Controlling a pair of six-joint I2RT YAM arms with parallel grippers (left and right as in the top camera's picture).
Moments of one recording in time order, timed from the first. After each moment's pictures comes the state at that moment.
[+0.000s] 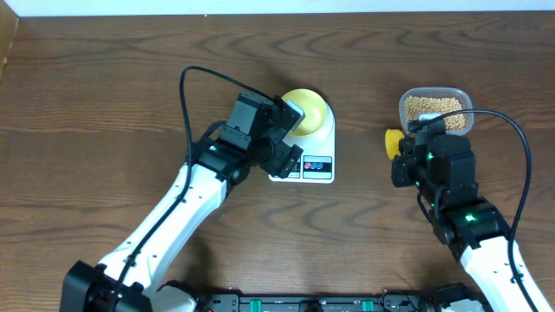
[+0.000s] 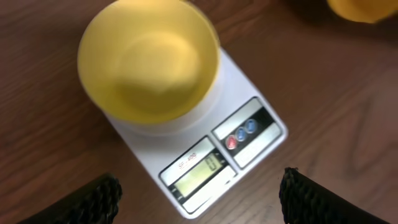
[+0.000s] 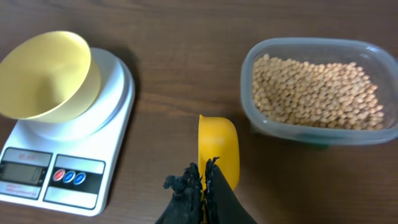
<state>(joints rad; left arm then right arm) -0.46 1.44 1.04 -0.52 0.24 0.17 0.24 1.00 0.64 -0.30 0.05 0.12</state>
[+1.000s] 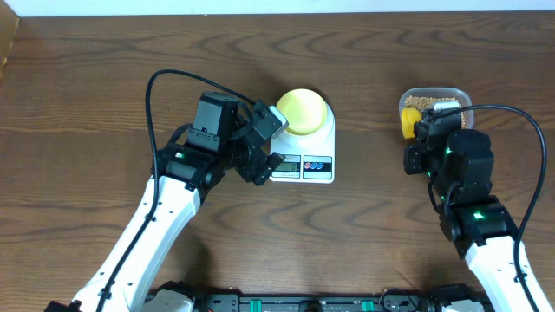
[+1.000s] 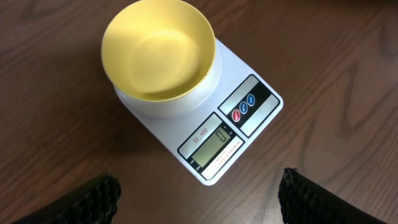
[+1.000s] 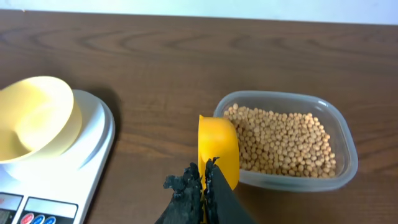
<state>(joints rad) -0.35 1.32 1.04 -0.65 0.35 0.41 0.16 1.00 0.64 -0.15 0.04 0.02</state>
